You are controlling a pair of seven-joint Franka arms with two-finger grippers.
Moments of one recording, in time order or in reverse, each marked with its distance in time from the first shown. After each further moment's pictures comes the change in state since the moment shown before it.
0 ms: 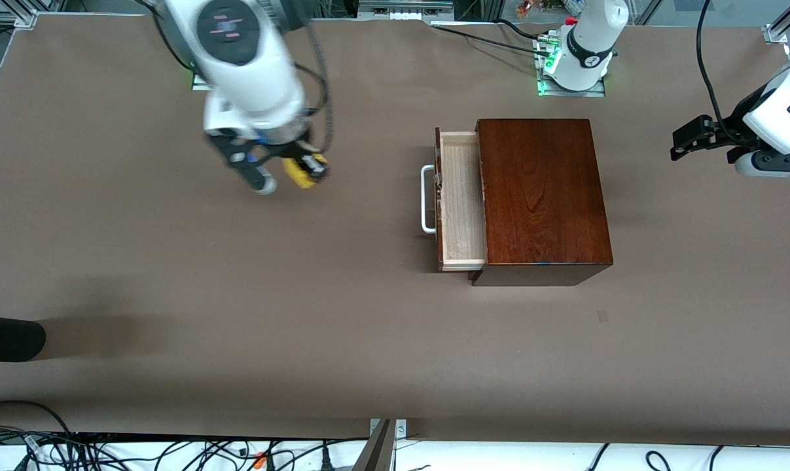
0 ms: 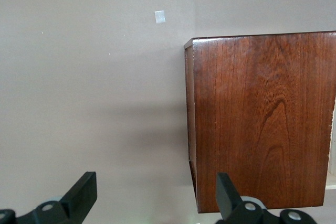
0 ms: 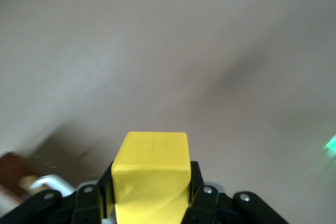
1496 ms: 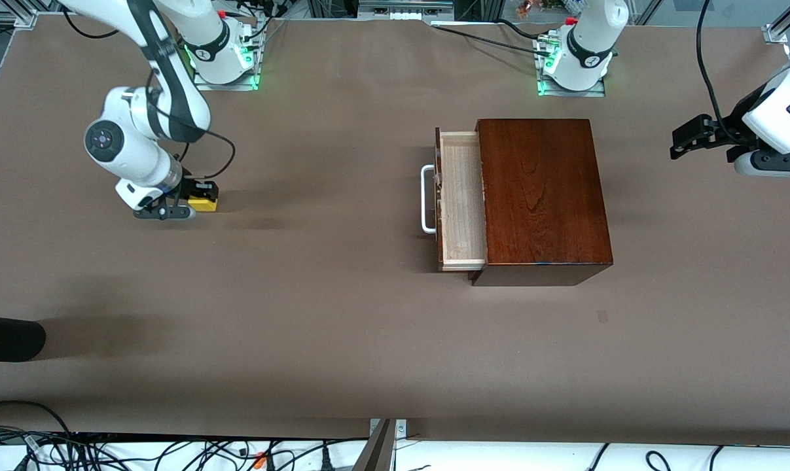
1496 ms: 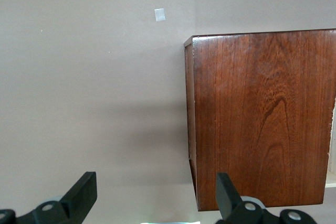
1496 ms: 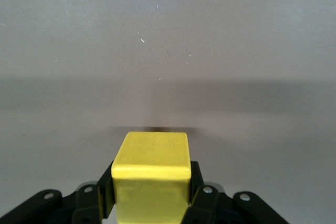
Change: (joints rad) left arm 0.000 0.000 0.000 0.001 0.000 -0.006 0.000; right arm -0.009 -0.017 -0.455 -0.954 0.197 0.896 -1.342
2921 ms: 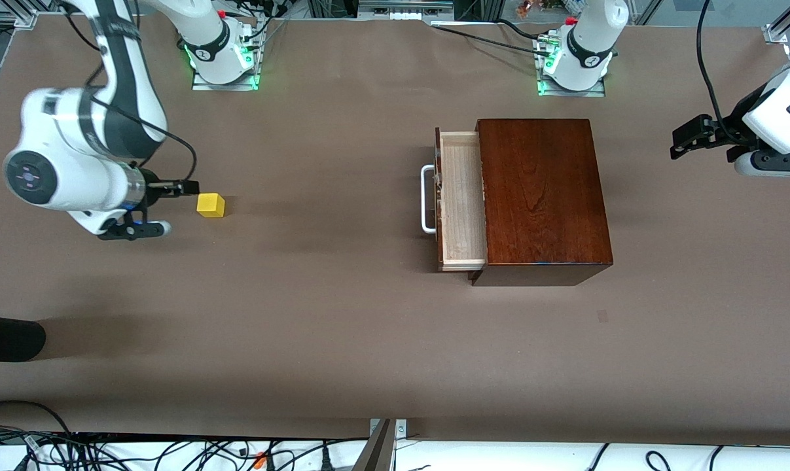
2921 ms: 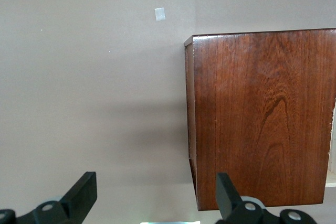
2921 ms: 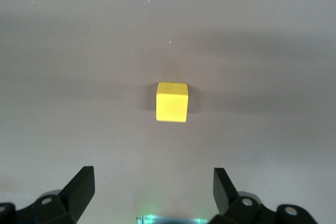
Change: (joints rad) left arm 0.000 0.000 0.001 0.000 0.000 -0.002 0.000; right arm 0.011 -0.005 -0.039 0.599 -0.098 -0.839 0.054
